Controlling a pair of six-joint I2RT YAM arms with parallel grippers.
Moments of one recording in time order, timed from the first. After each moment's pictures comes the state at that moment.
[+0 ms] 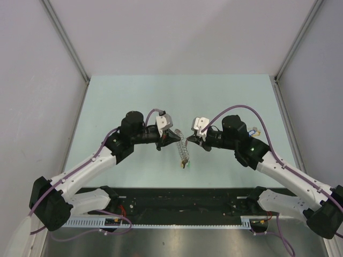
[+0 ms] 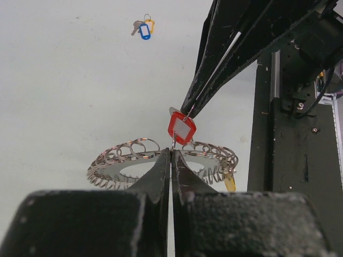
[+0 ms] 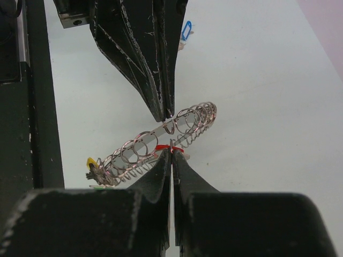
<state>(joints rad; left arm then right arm) -0.67 1.10 0.82 -0.02 0.66 0.16 0.76 1.00 0.86 -0.18 -0.44 -0.40</state>
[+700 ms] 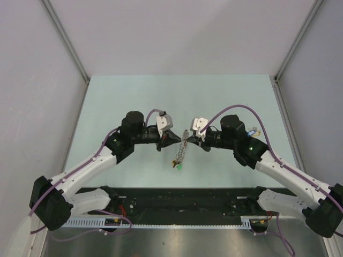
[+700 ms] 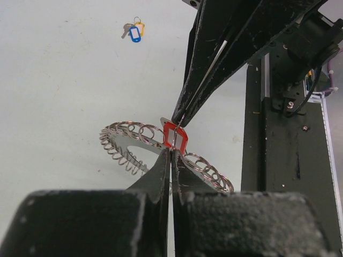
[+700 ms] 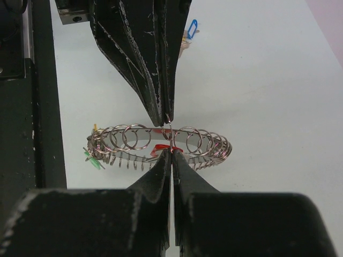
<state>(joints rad) -0.67 1.11 0.82 -0.01 0.70 0.16 0.76 1.02 0.86 -0.18 -0.46 -0.41</state>
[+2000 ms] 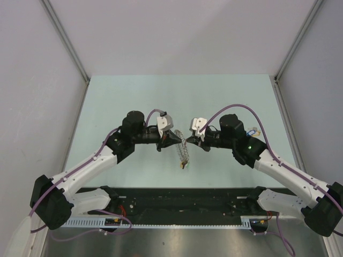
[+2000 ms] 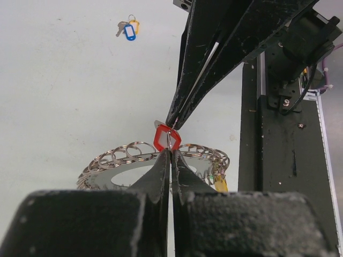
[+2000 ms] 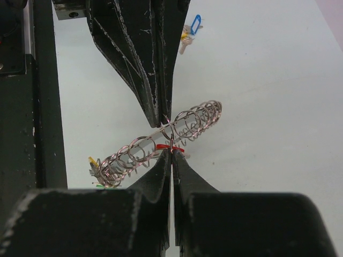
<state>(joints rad) -0.67 1.12 0.82 -0.01 0.72 0.16 0.75 1.04 0.86 -0.18 -0.48 -0.42</state>
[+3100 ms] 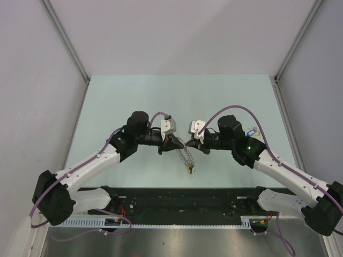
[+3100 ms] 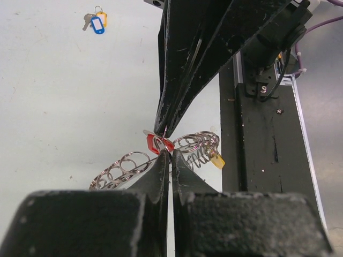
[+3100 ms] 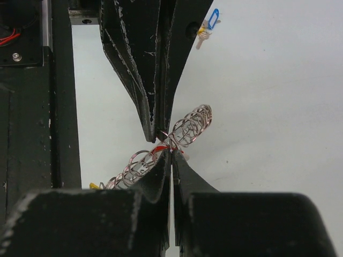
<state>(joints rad) -0.68 1.16 0.82 -0.04 0.82 0.19 0.77 1.05 0.86 -0.22 -0.51 -0.42</state>
